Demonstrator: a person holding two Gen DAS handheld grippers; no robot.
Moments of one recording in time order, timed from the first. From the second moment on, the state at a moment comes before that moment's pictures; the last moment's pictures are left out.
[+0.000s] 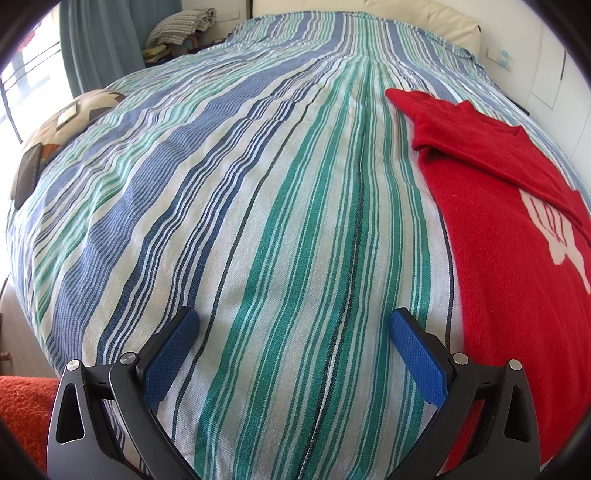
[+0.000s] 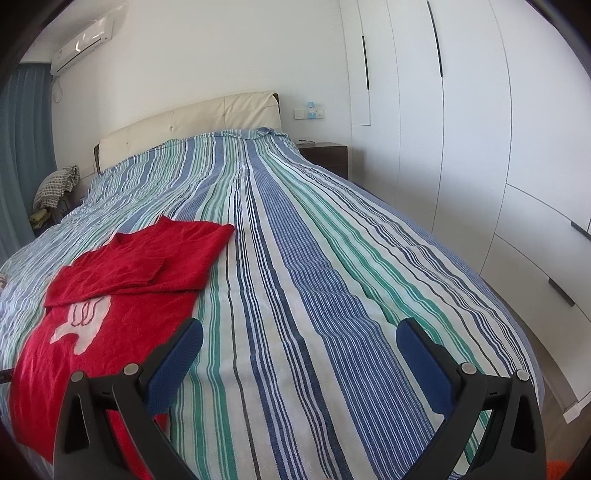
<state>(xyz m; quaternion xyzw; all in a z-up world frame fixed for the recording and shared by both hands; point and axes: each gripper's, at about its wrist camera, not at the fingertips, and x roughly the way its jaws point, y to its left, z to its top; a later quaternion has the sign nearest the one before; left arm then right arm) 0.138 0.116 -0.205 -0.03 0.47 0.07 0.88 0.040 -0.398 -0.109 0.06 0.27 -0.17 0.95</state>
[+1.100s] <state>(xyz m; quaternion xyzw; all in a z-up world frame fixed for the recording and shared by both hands) 0.138 0.115 -0.205 -0.03 0.47 0.07 0.88 0.043 -0.408 -0.117 0.08 0.29 -0.18 0.93</state>
